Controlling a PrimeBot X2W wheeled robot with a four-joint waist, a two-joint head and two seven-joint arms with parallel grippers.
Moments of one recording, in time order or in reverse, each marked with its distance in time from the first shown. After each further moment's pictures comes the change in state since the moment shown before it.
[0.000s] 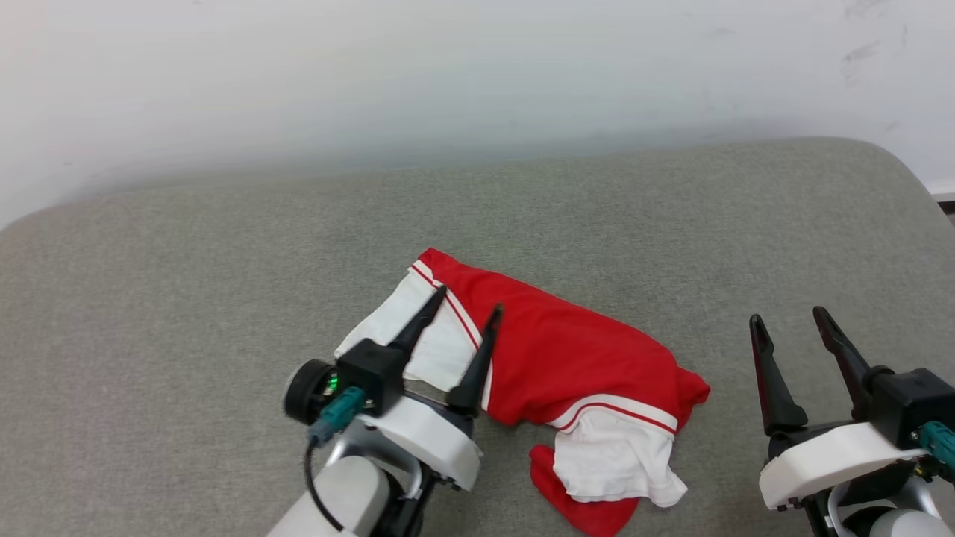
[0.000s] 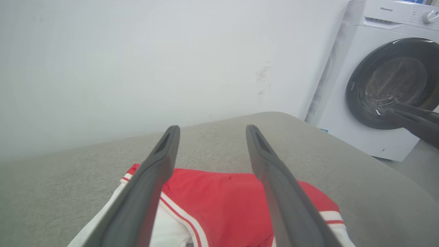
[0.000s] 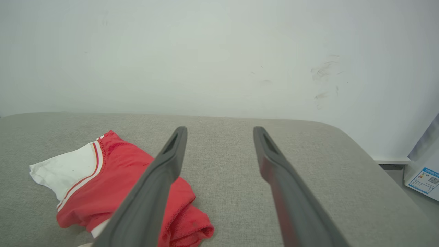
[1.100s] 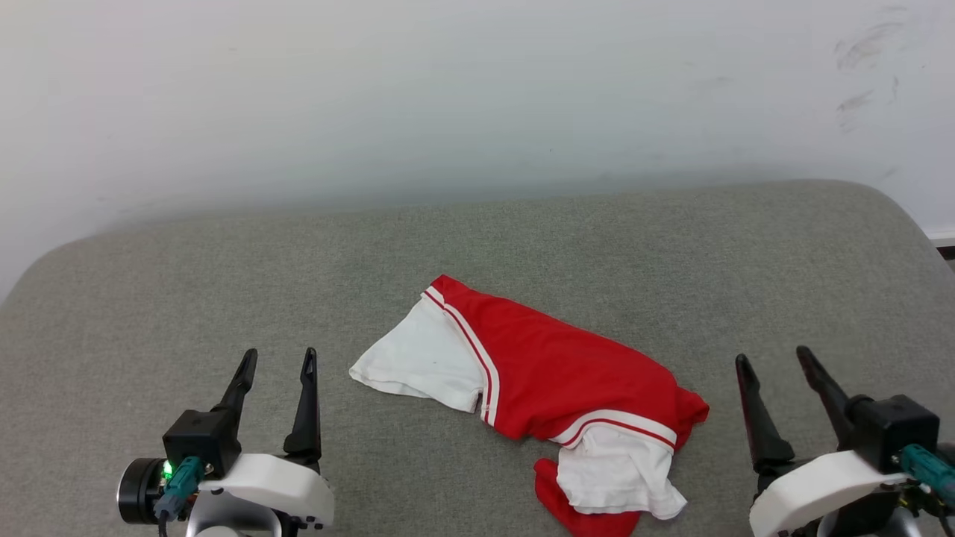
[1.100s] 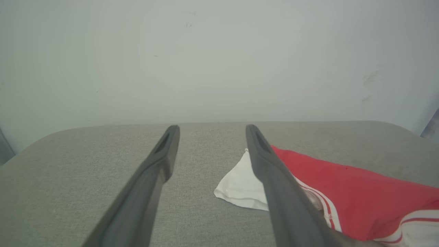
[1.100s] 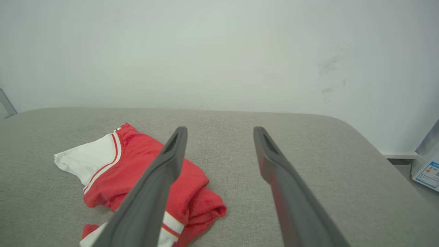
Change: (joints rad) left arm 0.271 0.119 0.337 -0.087 0.038 0.109 -0.009; right arm 0.070 0.000 0.015 -0.025 0.017 0.000 0.045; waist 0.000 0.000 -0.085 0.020
